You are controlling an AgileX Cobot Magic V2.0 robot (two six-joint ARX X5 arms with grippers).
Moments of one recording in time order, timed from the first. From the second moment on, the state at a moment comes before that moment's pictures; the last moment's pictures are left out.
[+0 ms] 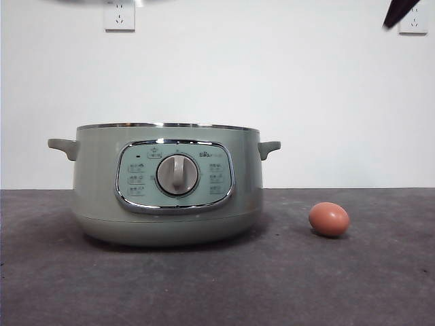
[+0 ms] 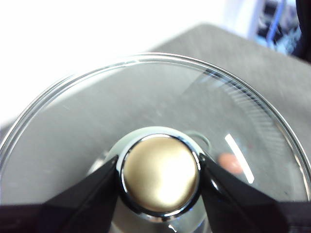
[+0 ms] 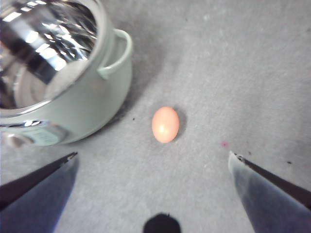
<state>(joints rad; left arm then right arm) -0.43 1.18 1.55 -0.77 0.19 0.13 0.13 1.03 1.04 -0.79 -0.32 -0.06</state>
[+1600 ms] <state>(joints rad) -0.42 0.76 1.56 -1.23 0.04 0.01 0.36 1.71 1.04 -0.41 -0.08 -0.04</state>
